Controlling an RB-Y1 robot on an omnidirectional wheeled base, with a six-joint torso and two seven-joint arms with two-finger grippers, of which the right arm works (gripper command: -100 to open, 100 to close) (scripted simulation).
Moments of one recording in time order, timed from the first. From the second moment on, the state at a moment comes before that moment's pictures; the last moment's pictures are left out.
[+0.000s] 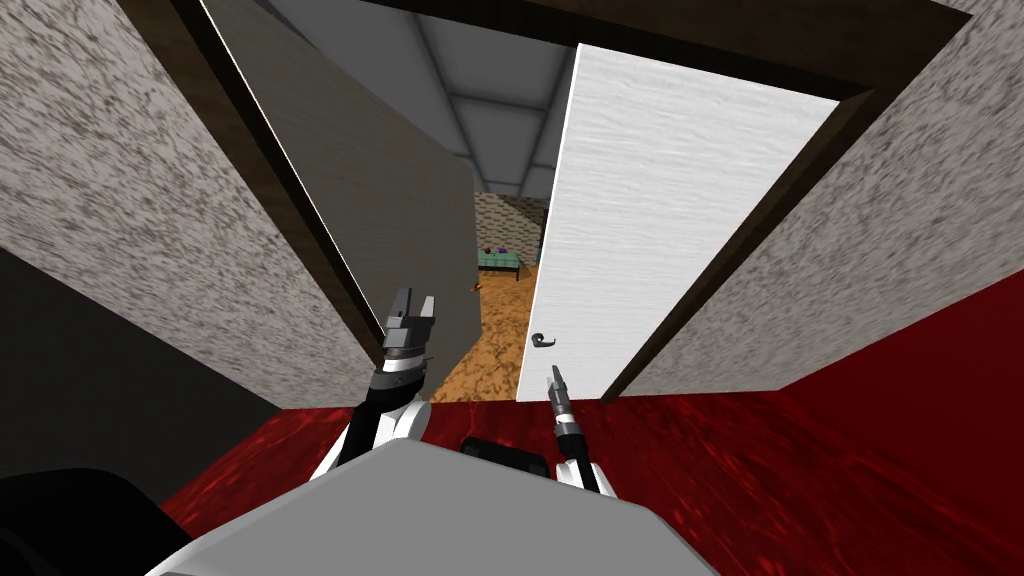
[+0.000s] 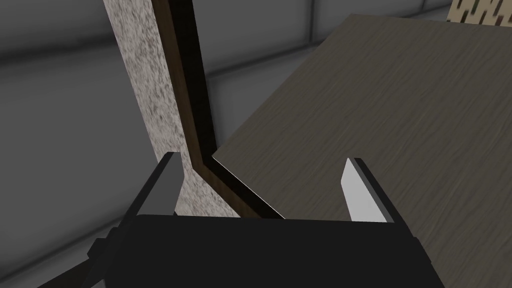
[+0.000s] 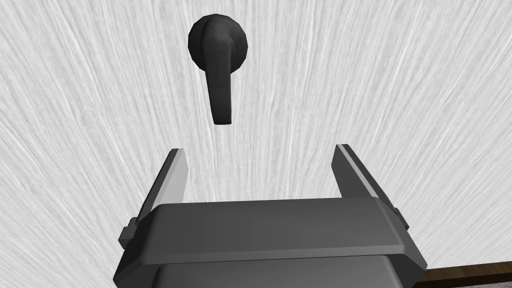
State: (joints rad) arm 0.14 -0.07 0.19 -1.05 0.02 -0.72 -0.05
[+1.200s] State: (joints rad) arm 0.10 -0.07 0.18 -0.94 0.01 -0.74 -0.05
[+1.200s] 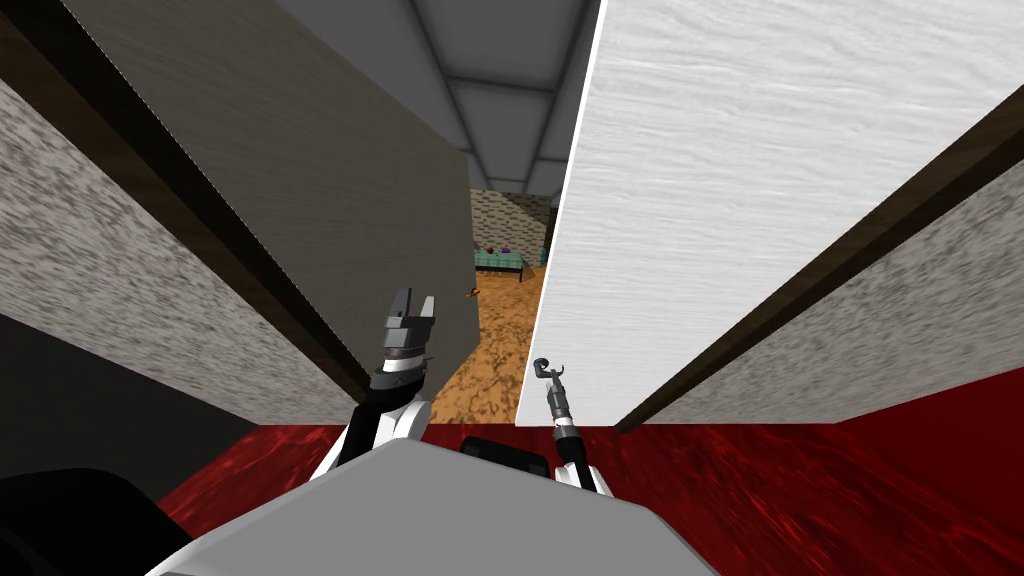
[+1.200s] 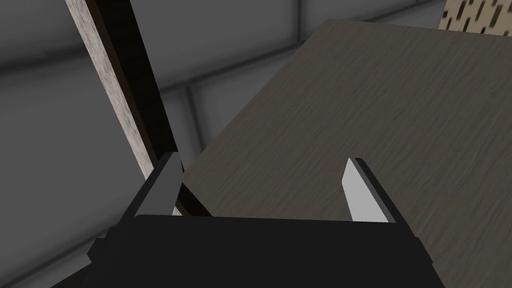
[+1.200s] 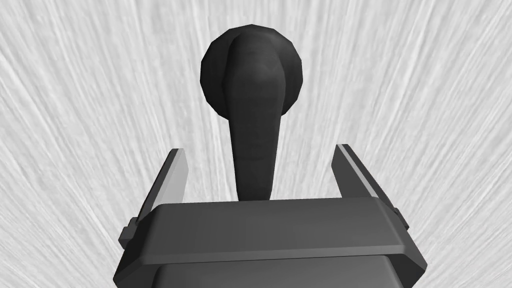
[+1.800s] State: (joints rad) arm 0.10 -0.06 0.18 -0.94 0.01 -0.74 -0.05
